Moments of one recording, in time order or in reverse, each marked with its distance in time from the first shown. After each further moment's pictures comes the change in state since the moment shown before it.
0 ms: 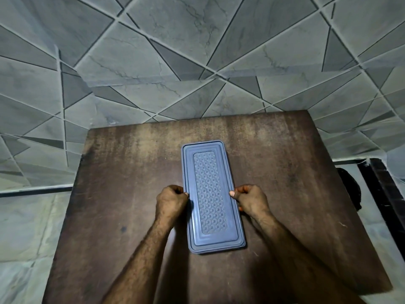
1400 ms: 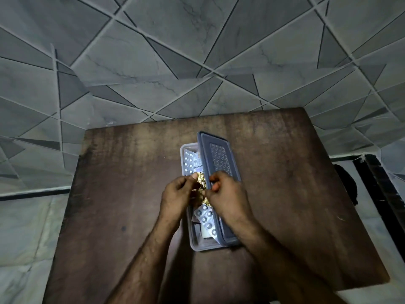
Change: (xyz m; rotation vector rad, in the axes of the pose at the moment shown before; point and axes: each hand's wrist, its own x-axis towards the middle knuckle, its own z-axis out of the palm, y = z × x) left_hand -0.034 0.022 -0.009 -0.505 -0.235 0.127; right_hand -0.093 -0.077 0.020 -0.253 0.062 -0.406
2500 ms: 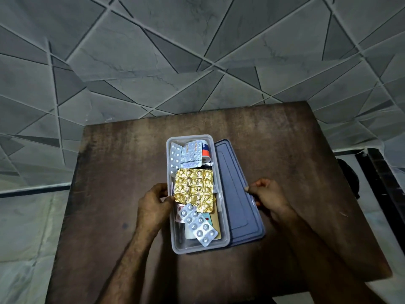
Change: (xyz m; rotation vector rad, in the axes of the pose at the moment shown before) left_hand -0.004 -0.024 -0.055 0.493 0.157 0.051; right_hand 0.043 0.119 -0.029 0.434 -0.023 0.439
